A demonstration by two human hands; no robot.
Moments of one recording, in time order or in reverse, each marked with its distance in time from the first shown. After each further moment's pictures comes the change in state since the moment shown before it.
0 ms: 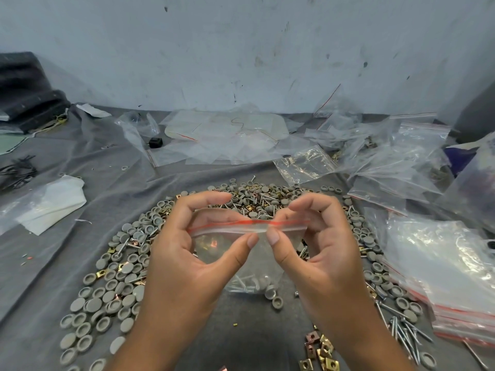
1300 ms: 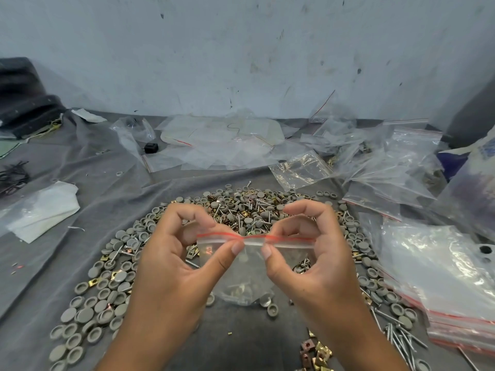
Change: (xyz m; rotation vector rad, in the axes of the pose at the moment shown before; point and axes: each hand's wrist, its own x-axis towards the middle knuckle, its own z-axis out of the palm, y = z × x) left_hand 0.004 -0.002 -0.004 -0.111 -0.056 -0.053; right_hand 0.002 -0.007 -0.004 -0.100 -0.019 0.042
